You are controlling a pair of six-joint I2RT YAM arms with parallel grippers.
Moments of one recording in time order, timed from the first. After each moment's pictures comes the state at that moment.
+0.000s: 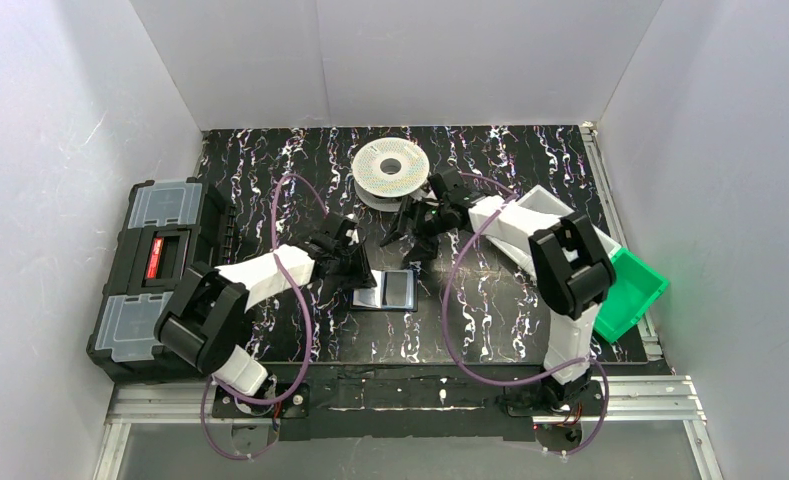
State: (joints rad) left arm -0.56 1.53 0.81 -0.30 0.18 -0.72; right arm 0.58 1.94 1.32 -0.33 -0.62 0.96
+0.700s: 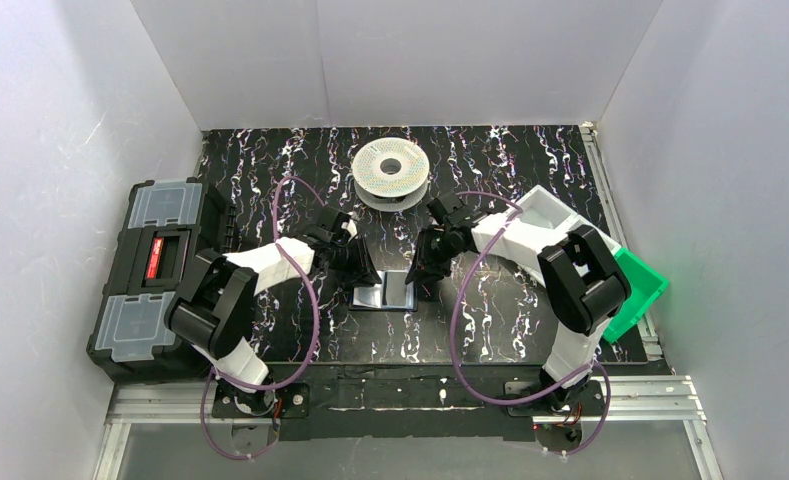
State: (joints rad) left arm -0.50 1.62 0.85 -0.27 0.35 -0.71; right arm 0.63 1.78 1.13 -0.48 -0.43 0.83
